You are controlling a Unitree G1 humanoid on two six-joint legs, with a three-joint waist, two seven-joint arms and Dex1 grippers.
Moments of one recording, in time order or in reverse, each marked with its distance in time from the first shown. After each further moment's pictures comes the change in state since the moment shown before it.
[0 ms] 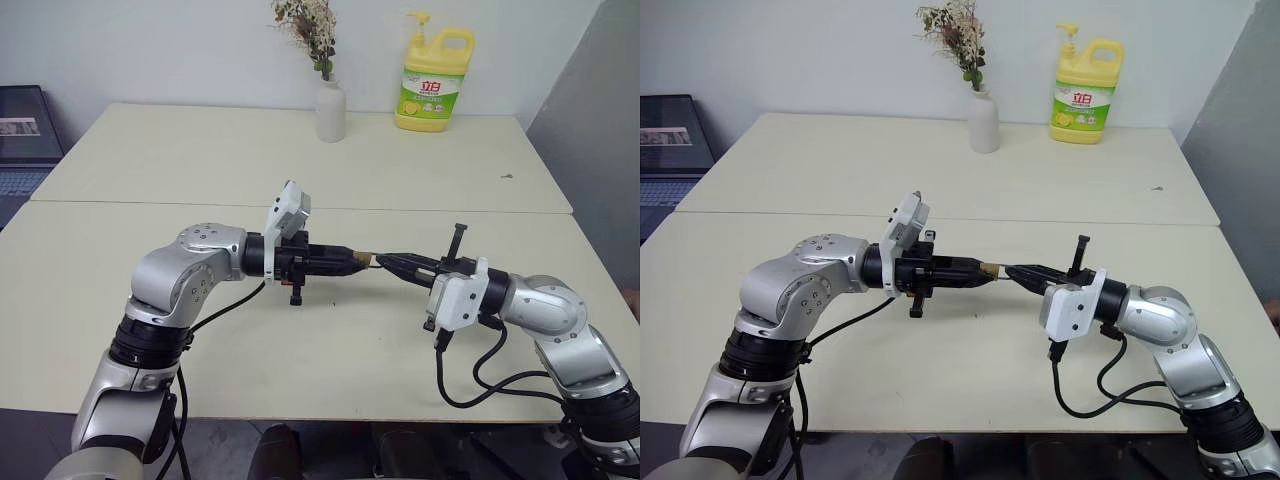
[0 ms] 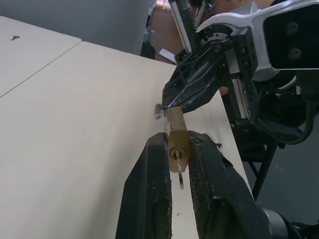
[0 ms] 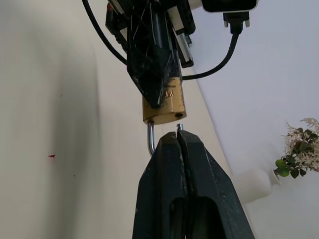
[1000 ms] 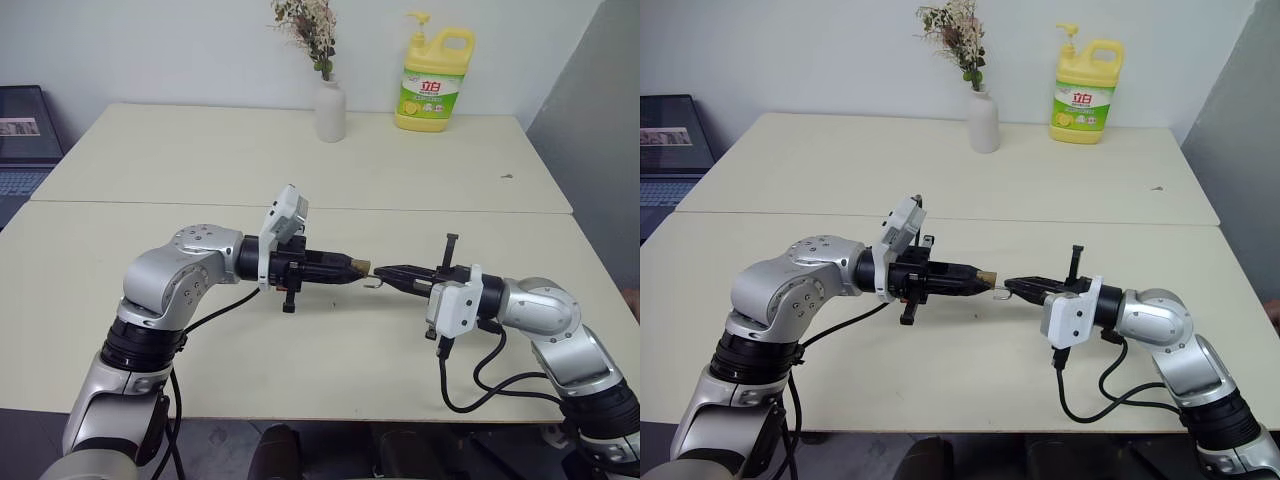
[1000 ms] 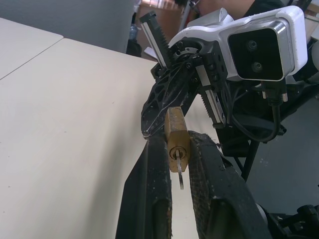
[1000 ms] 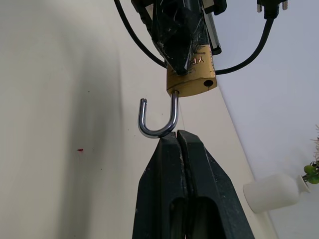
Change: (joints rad) left arm 0.010 0.028 0.000 -0.026 -0.038 0.025 -0.039; right arm 0.000 -0.002 0.021 0.059 0.020 -0.048 0.065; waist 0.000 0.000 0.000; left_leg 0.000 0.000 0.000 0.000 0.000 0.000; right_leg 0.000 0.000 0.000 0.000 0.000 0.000
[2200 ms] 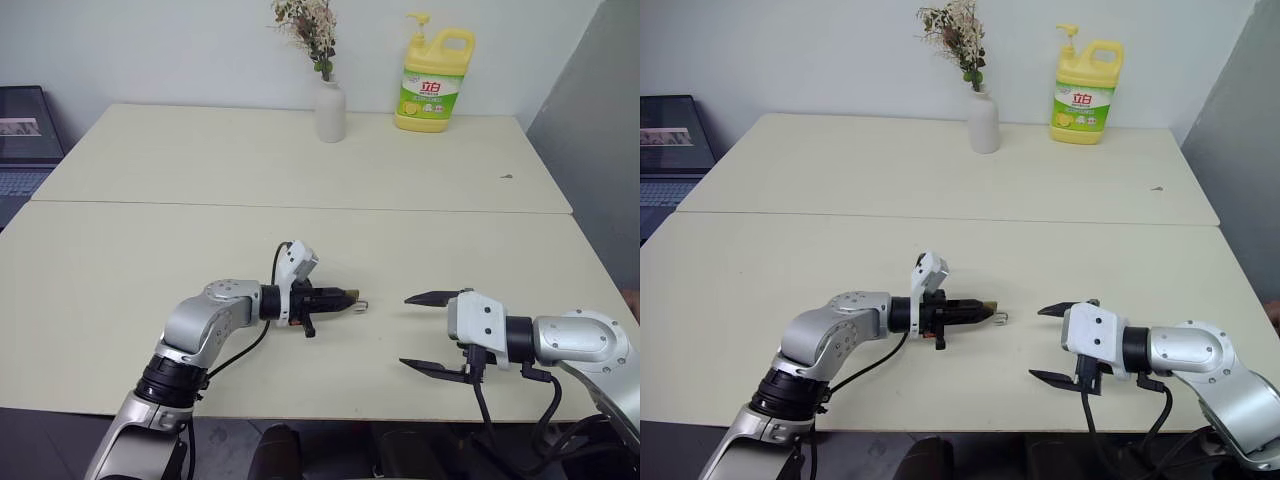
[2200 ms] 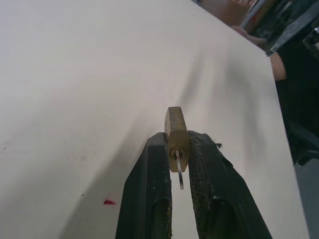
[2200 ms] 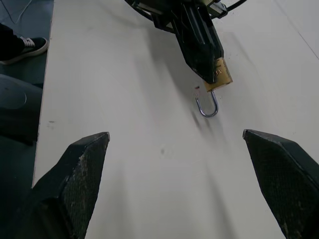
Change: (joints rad) left arm 0.204 -0.129 -0.071 0.126 0.160 -0.035 0.237; right arm 0.230 -0.245 -0.081 -0.403 0.368 0.787 0.083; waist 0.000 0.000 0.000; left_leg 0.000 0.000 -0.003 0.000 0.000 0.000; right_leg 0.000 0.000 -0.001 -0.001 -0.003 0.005
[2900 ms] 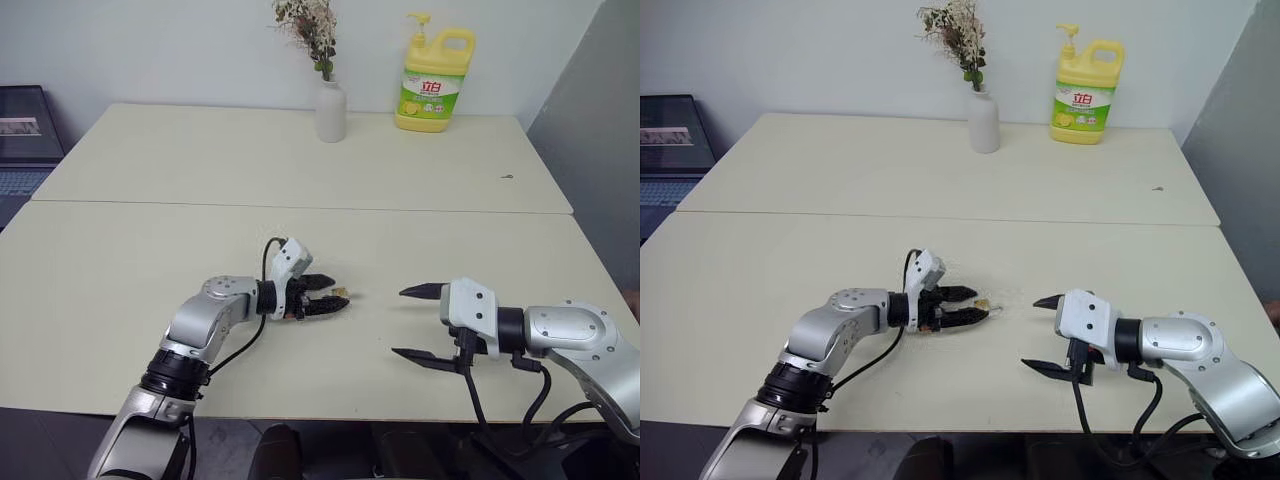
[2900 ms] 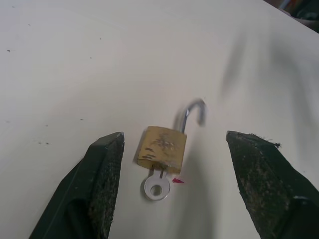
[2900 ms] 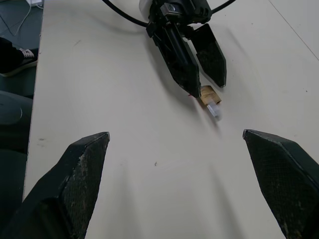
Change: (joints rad) left arm -0.025 0.014 0.010 0.112 0.113 -0.147 -0.013; right arm -0.069 0.042 0.005 0.006 0.033 0.104 -0.016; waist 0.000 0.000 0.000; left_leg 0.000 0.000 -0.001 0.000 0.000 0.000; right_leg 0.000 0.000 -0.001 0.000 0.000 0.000
